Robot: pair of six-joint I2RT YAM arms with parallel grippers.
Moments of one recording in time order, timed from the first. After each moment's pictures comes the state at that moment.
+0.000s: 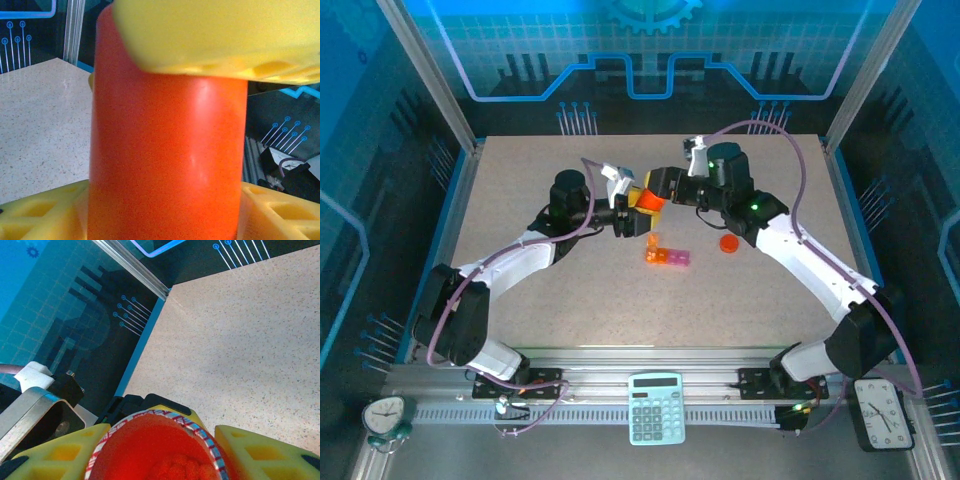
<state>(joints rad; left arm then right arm) -0.41 1.51 0.95 0.39 0.86 -0.21 0.53 1.42 1.29 -0.24 -0.34 0.68</state>
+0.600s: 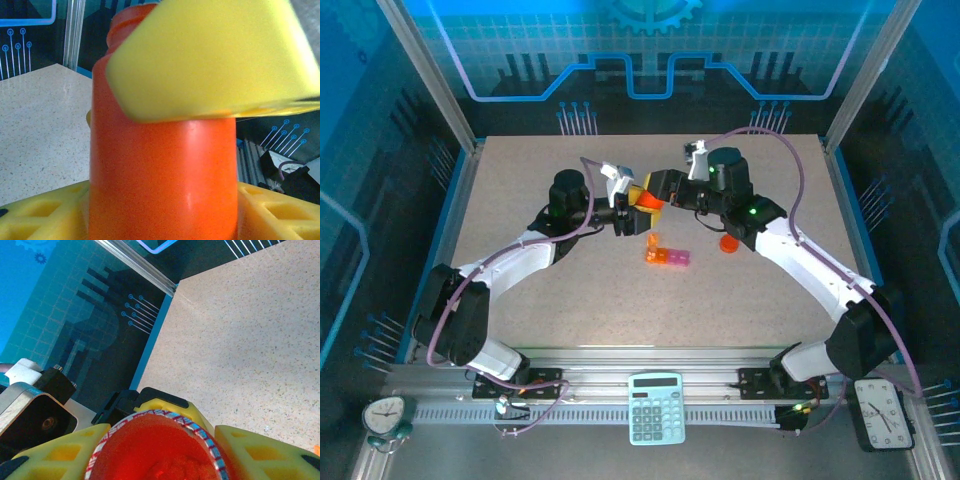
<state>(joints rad) -0.41 1.51 0.95 0.42 0.86 -0.22 0.53 1.42 1.23 -0.16 -0.39 0.77</state>
